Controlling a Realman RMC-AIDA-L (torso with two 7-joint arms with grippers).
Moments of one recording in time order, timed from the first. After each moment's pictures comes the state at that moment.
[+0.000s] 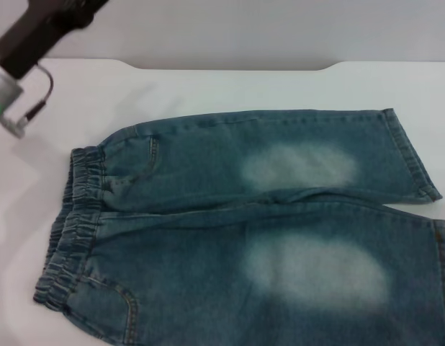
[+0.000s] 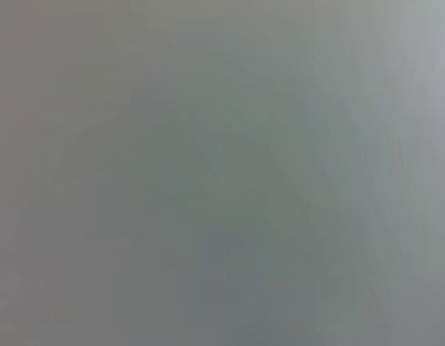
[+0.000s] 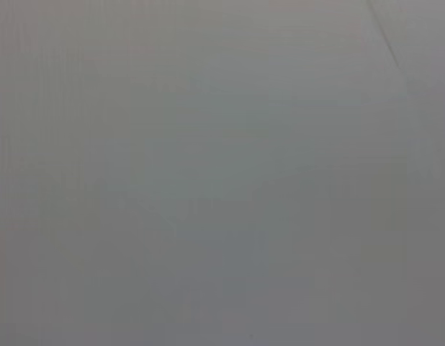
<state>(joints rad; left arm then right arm) -0.53 -1.95 1.56 0.36 0.30 1.31 -1.00 0.28 2.07 -0.22 0.06 -0.95 -1.70 0.36</state>
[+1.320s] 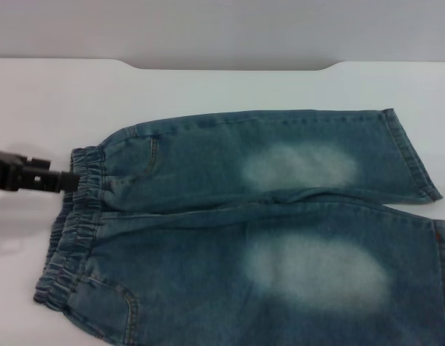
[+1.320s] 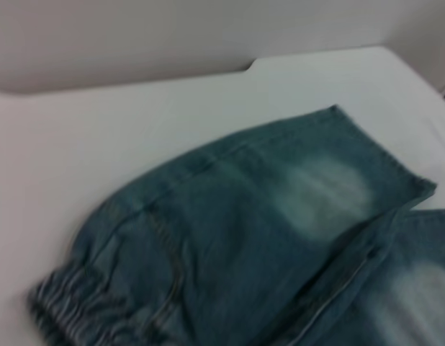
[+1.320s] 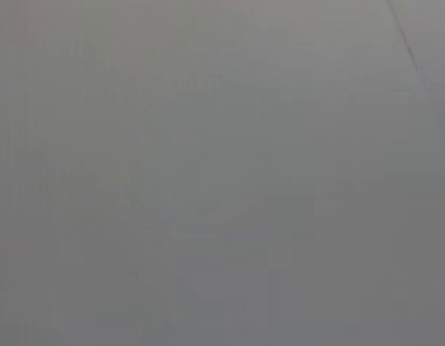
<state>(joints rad) -0.37 -1.96 0.86 1.41 2.15 1.80 -2.36 0.31 2.07 -0.21 -0.04 -0.95 -1.62 0.37</state>
